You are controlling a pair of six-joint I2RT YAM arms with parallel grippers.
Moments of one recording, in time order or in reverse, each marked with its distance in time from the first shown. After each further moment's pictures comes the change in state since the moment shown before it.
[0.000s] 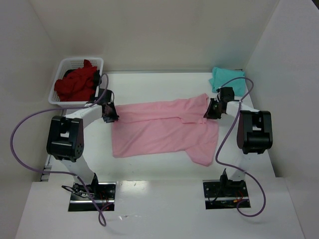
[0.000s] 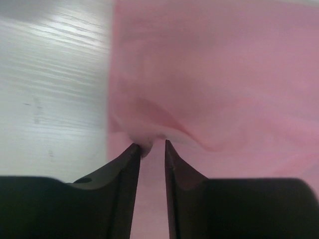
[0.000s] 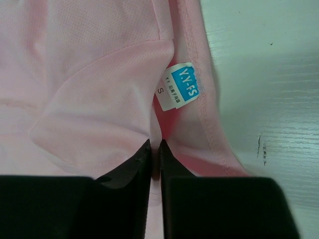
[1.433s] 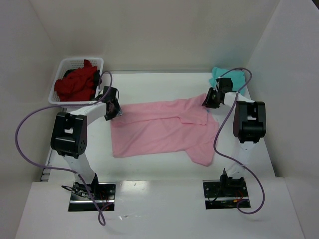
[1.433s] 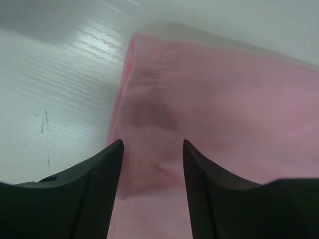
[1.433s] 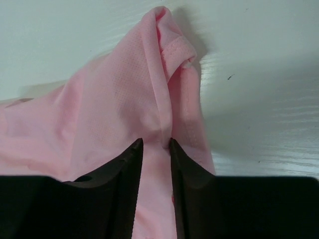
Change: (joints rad) left arm -0.042 0.063 0.070 0.015 -0.164 -0.131; right arm -0.002 0.203 0.256 0.042 0.011 0.005
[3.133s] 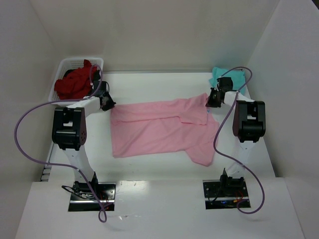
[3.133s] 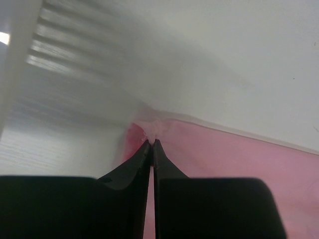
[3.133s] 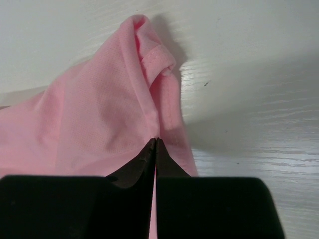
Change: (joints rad) left arm 0.132 0.122 0.107 0.155 0.152 0.008; right arm -0.002 0.015 0.023 -0.022 0.063 -0.021
